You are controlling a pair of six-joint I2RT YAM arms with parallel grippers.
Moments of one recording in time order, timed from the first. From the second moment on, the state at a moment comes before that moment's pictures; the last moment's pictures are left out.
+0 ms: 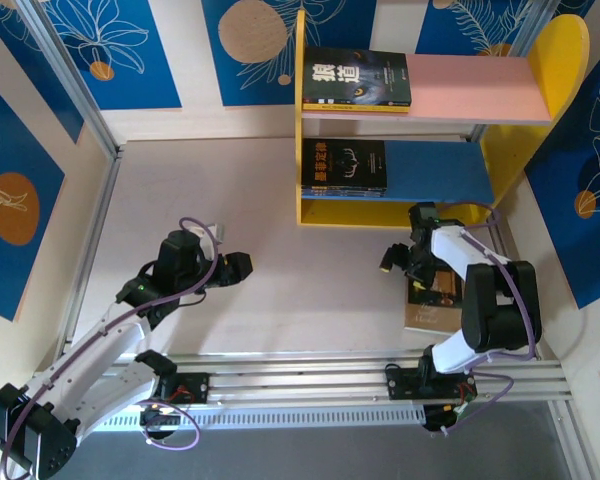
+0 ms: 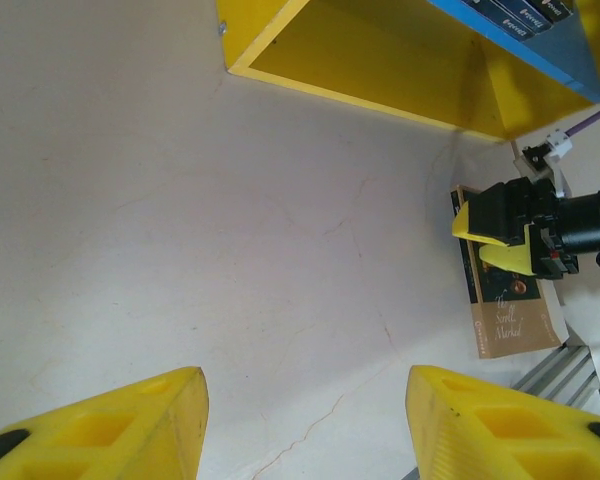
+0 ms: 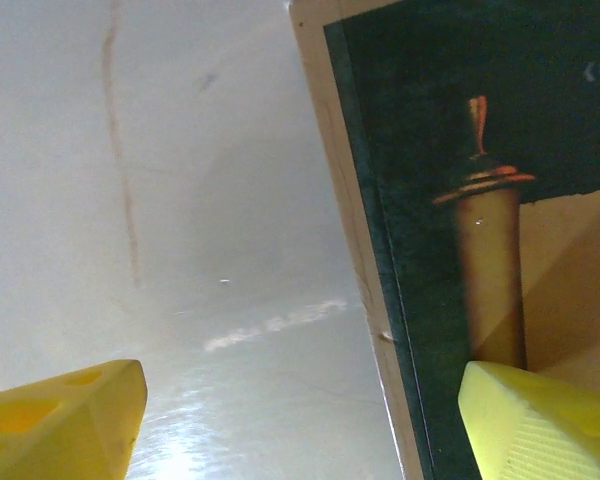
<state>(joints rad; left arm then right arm) -0.51 0.86 0.64 -0.39 0.29 -0.65 0.07 1.53 0.87 -0.79 -0.12 0.51</state>
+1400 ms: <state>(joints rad) -0.51 0.95 0.61 -0.34 0.30 -0.71 0.38 1.26 0.80 -0.56 -0.17 0.71</state>
